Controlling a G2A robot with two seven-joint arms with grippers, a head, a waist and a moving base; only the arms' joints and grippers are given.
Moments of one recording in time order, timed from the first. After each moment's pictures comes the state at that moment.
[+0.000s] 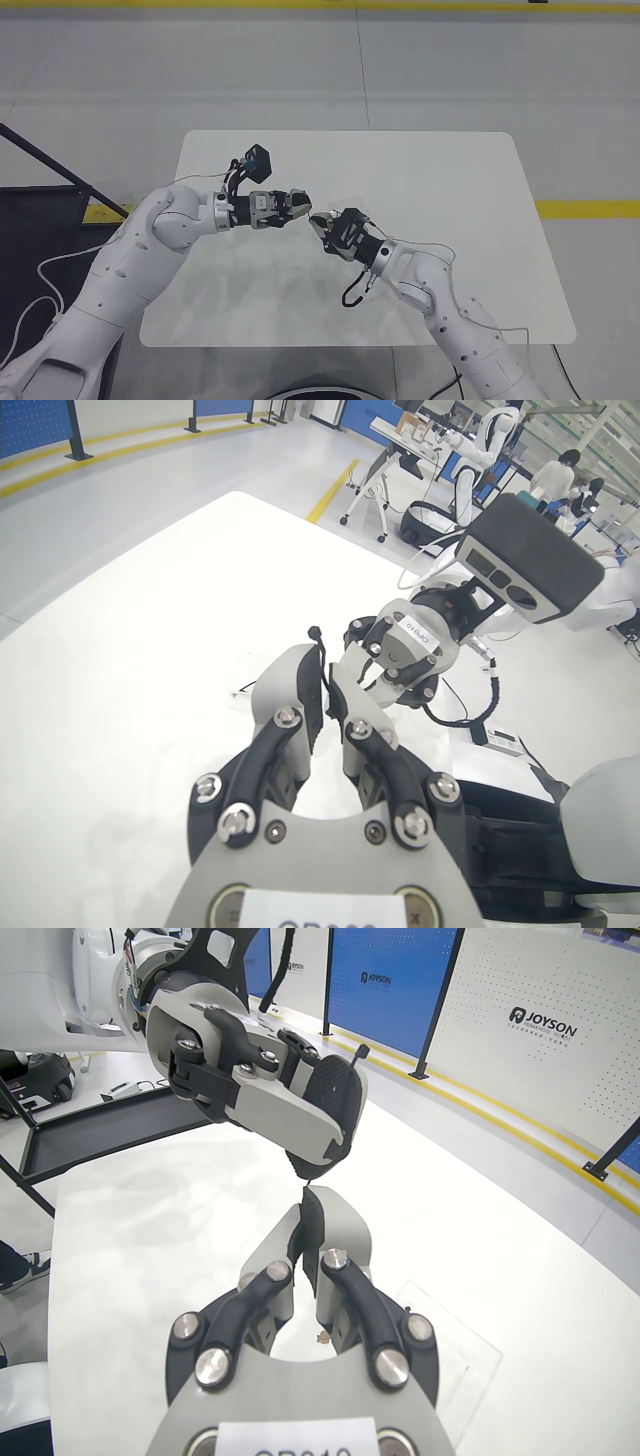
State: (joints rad) left arm 0.75 -0.98 -0.95 -1.31 0.40 -0.94 -0.47; right arm -1.02 -1.27 0.95 -1.49 -1.27 -0.51 0.01
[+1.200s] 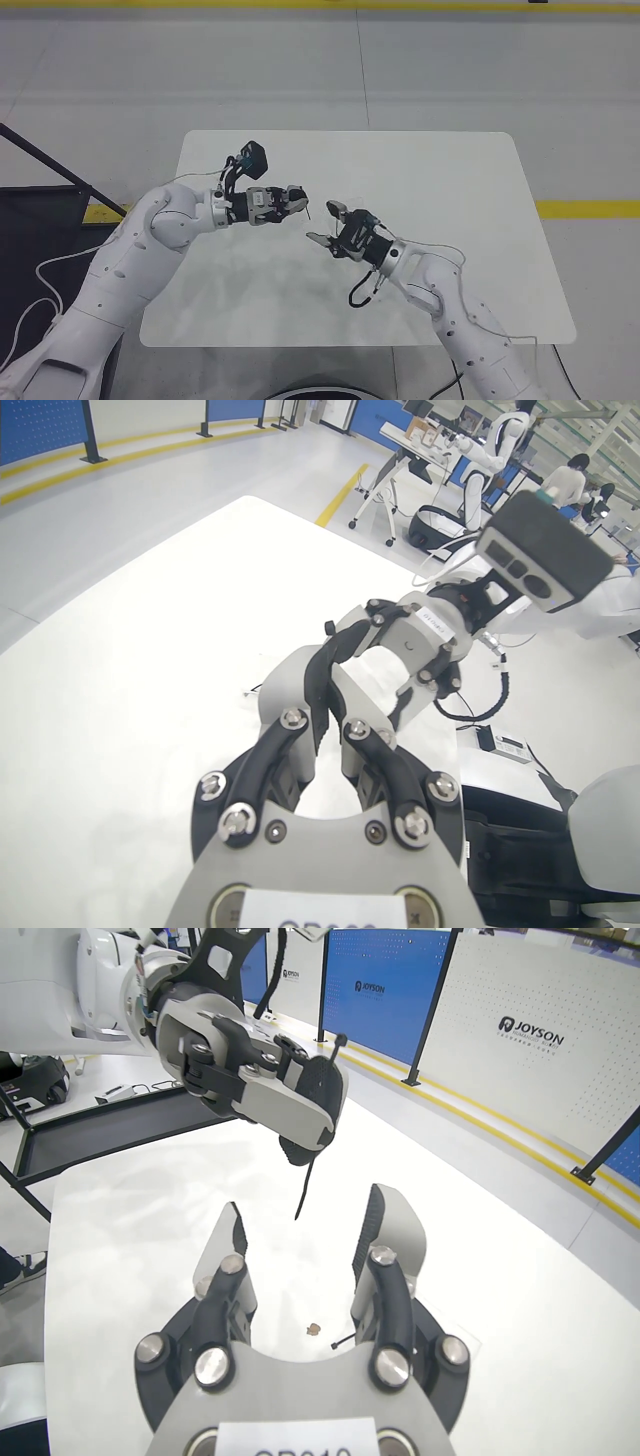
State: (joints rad) left arm 0.76 -0.98 -0.99 -1.30 0.45 -0.89 -0.45; right arm -1.08 -1.25 1.04 -1.57 -1.37 -0.56 -0.04
